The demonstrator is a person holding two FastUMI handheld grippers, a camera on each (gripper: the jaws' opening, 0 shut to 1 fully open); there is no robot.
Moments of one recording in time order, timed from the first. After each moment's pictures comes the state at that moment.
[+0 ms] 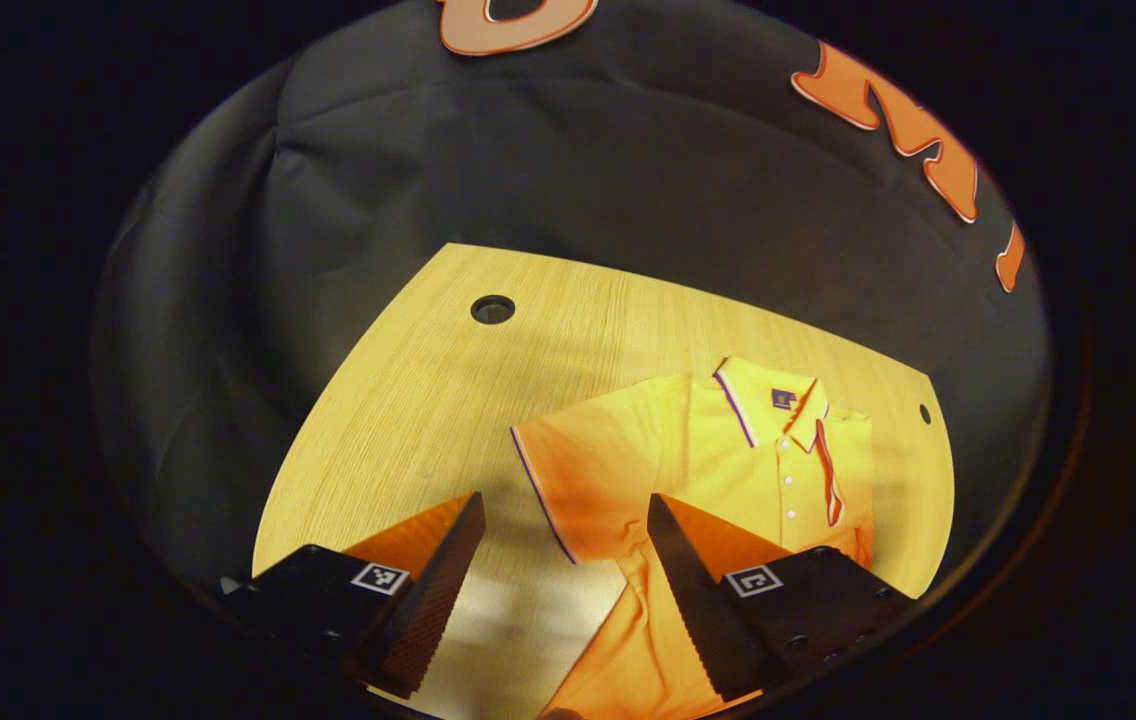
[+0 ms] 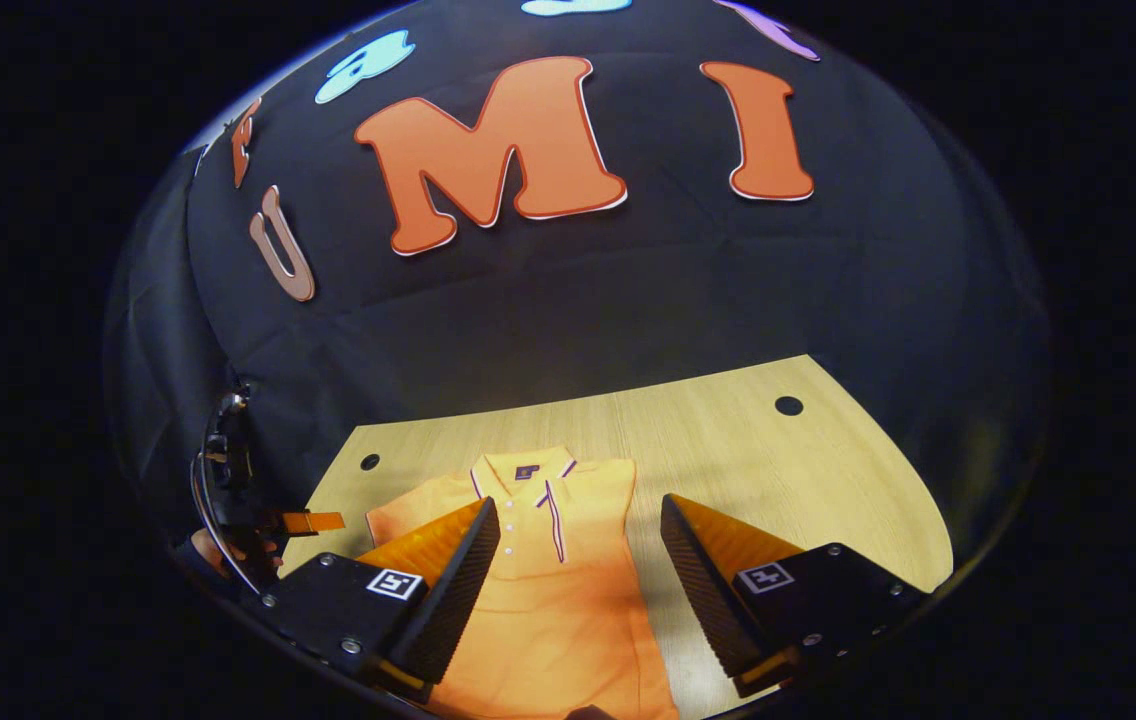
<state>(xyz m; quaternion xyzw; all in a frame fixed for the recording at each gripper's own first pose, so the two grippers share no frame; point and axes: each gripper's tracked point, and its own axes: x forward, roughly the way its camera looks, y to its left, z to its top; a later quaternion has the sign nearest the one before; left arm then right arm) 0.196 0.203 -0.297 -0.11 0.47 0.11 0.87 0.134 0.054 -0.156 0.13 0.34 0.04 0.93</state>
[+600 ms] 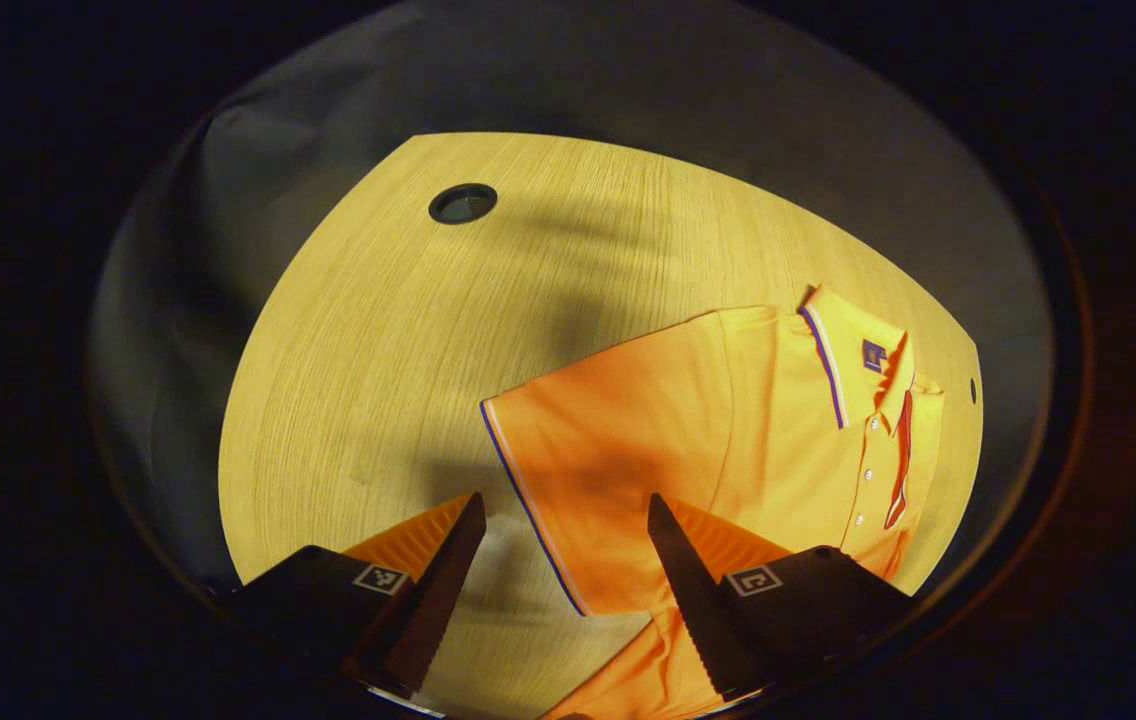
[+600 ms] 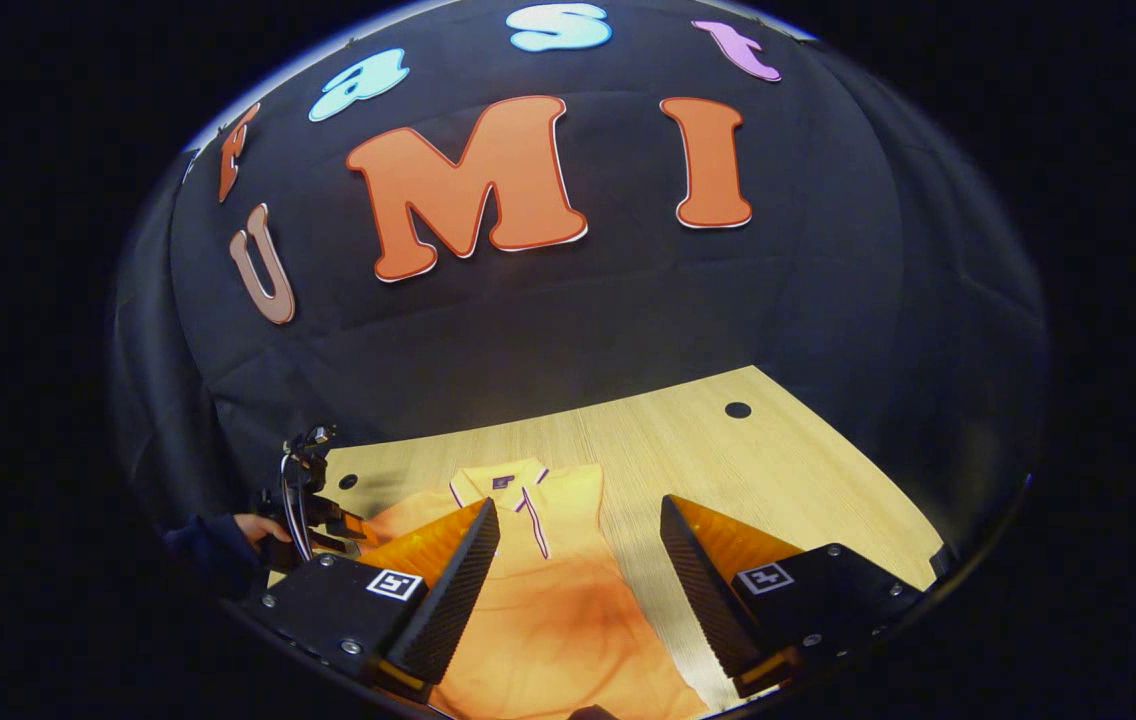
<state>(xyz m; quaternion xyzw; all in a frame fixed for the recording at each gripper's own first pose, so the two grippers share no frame) 0.226 0.209 -0.396 -0.12 0.60 0.12 0.78 0.085 0.046 -0.137 0.12 0.31 -0.03 0.94</state>
